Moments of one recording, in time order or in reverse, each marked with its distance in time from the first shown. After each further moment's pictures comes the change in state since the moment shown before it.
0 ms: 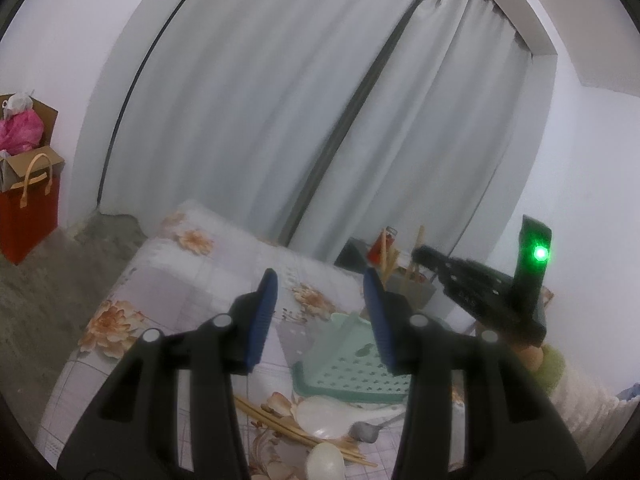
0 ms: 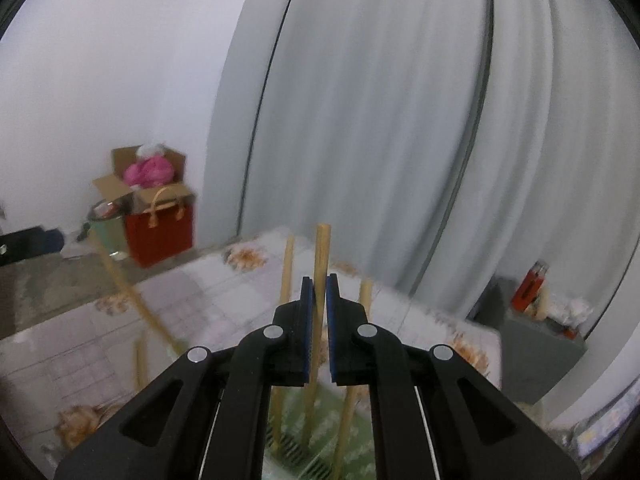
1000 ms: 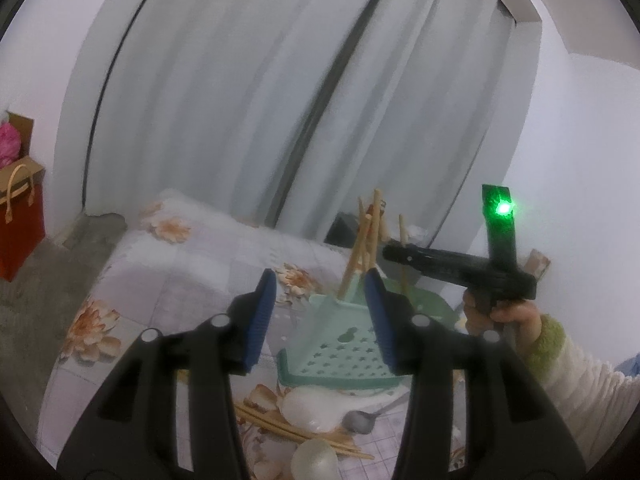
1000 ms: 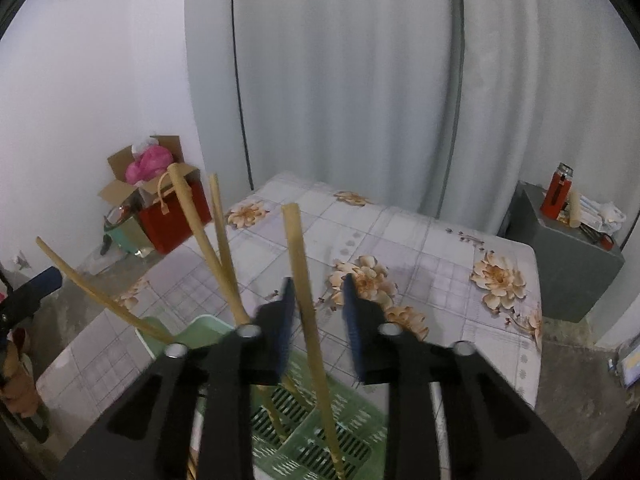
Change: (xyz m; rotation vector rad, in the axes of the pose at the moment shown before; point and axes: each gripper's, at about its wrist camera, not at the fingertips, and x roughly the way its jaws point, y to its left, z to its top) left arm 0.027 -0.028 -0.009 0.092 0.090 -0.041; right arm 0.040 -0.052 -0.016 0.223 0.193 0.093
